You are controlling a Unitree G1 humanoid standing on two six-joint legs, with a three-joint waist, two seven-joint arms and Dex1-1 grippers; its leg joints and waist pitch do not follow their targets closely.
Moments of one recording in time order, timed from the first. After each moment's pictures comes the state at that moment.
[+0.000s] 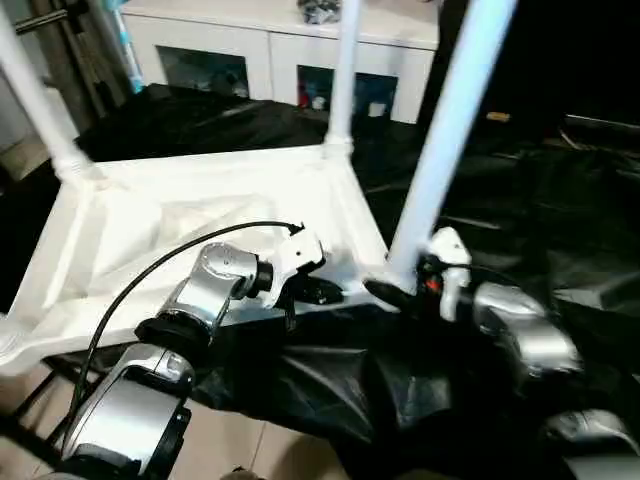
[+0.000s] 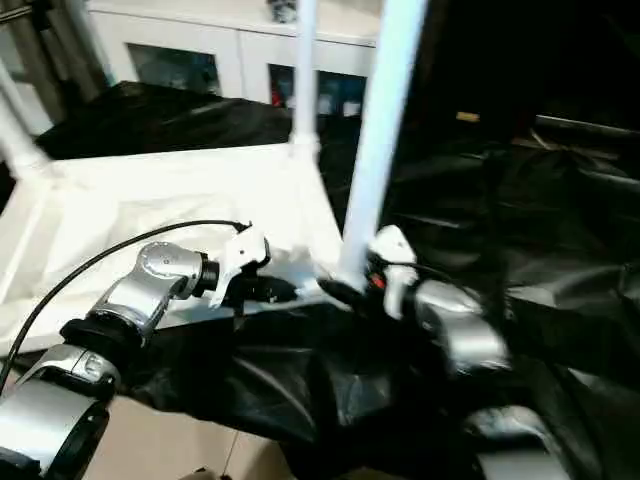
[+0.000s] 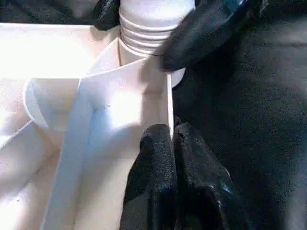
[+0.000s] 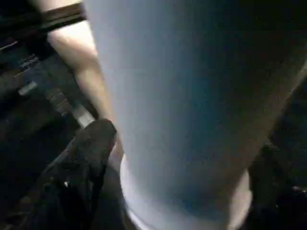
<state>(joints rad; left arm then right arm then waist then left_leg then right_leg) -0.73 0.23 -0.24 0.85 0.07 -0.02 -1.26 -0.44 -0.34 0.08 0.56 0.17 0.11 1.07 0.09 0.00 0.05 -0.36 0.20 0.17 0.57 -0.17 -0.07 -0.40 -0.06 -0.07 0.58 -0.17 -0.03</state>
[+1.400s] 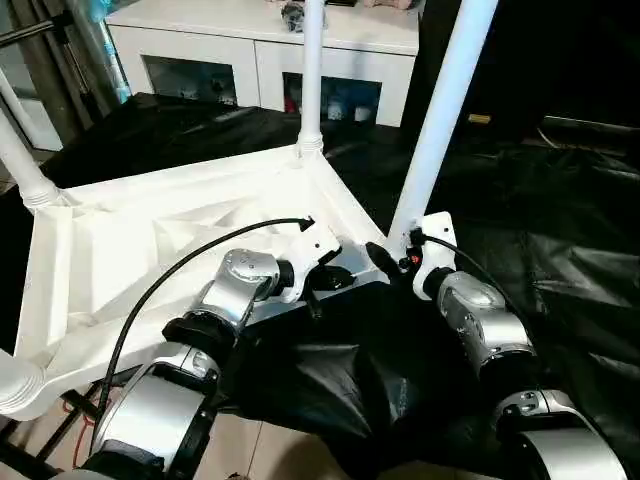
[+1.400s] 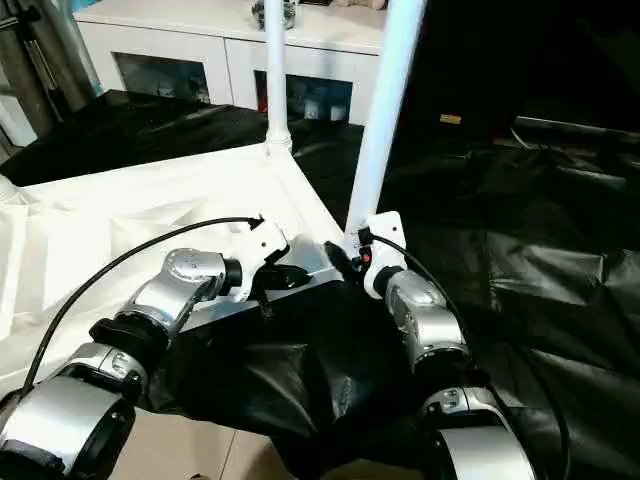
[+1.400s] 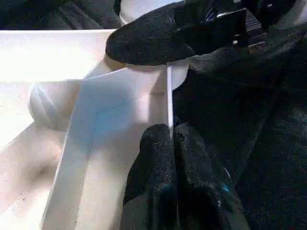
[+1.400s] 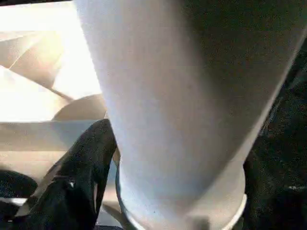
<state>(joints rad) -0.76 0.12 -0.20 0.93 0.11 0.04 -0.94 -0.58 -0.11 -0.05 0.78 0.11 0.09 0.49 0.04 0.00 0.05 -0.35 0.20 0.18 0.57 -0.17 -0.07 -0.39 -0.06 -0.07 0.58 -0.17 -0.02</state>
